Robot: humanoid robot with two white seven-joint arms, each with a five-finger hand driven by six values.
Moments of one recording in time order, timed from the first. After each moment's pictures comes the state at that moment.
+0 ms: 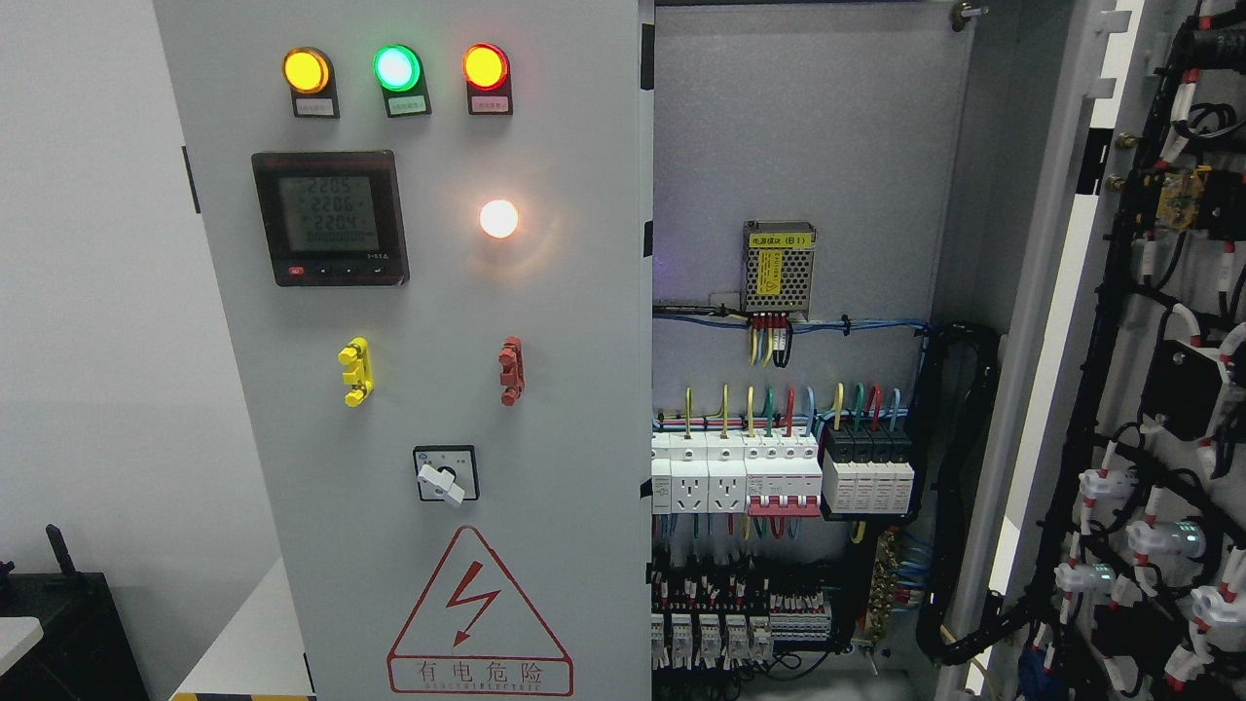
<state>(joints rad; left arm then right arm) 0.09 -0.03 0.29 -0.03 -0.37 -0.11 -0.25 0.30 0.06 0.21 -0.48 -0.16 -0.03 -0.02</state>
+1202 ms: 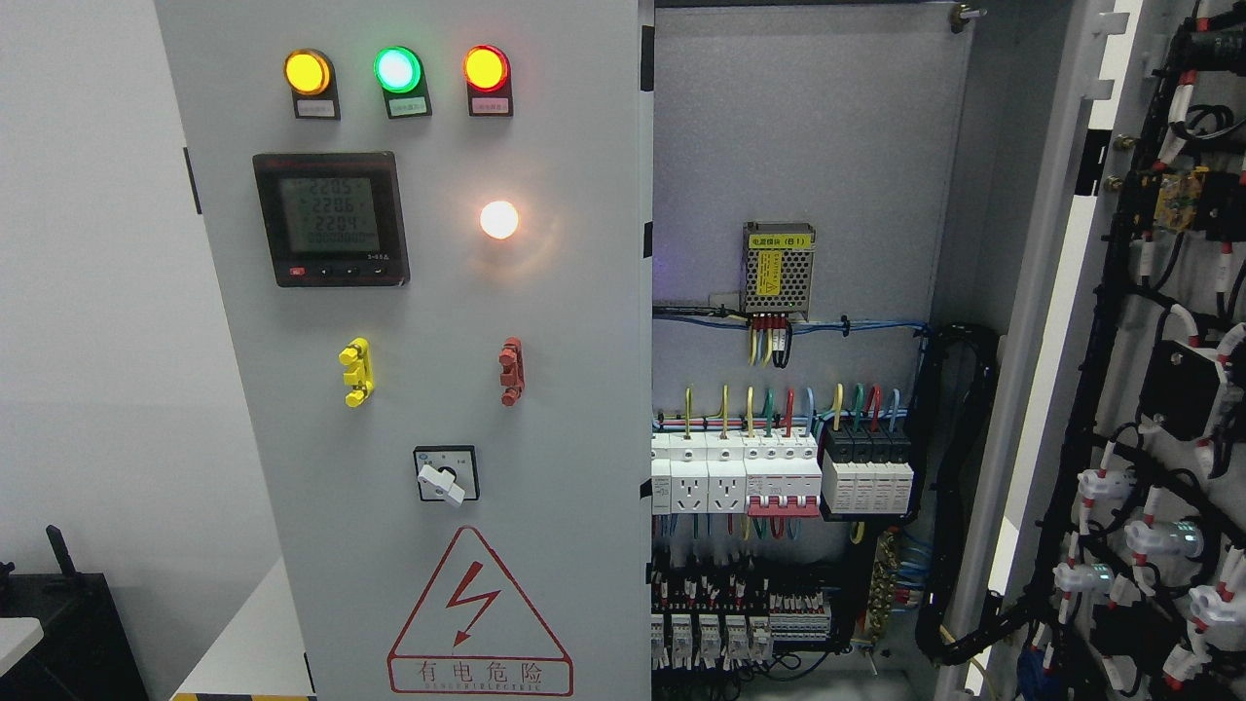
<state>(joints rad) 0.09 -0.04 0.18 -0.01 -0.15 -0.12 -0.25 0.80 -0.04 0.22 -1.22 -0.16 -0.23 -0.01</state>
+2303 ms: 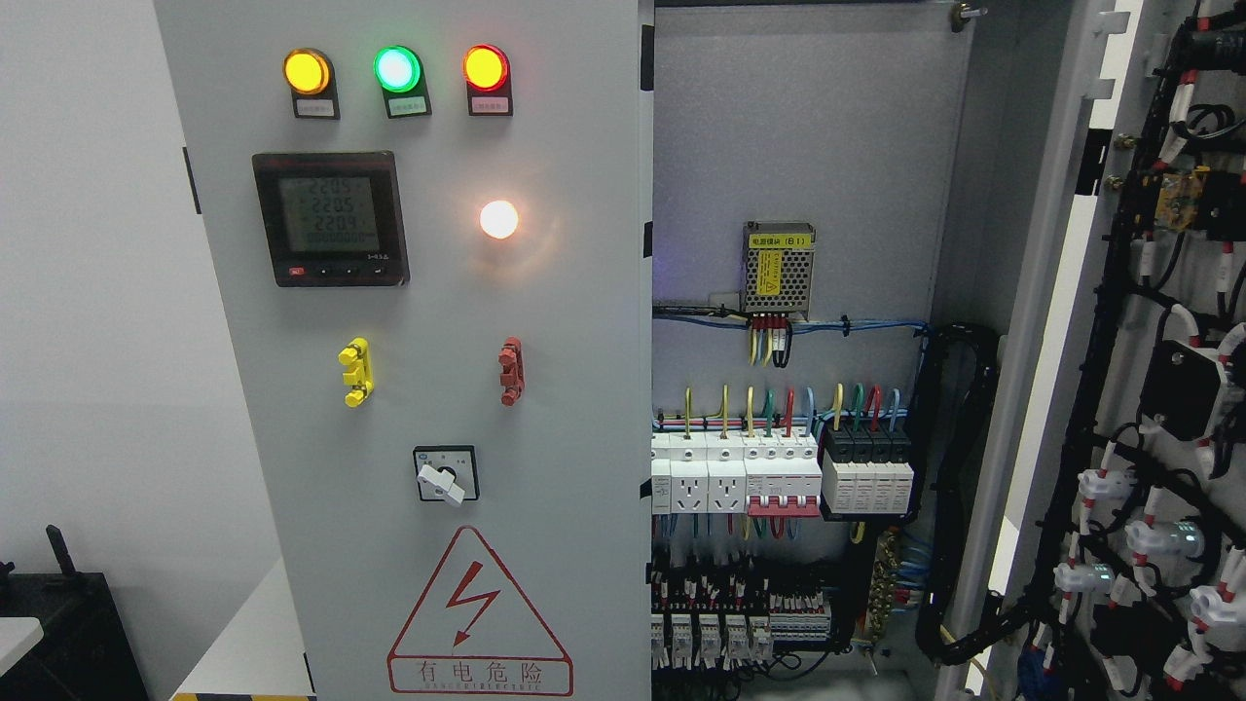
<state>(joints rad) 0.09 -0.04 0.17 -0.03 -0.13 -0.12 -0.25 0.73 -0.17 0.30 -1.55 -0.16 -0.29 -0.01</state>
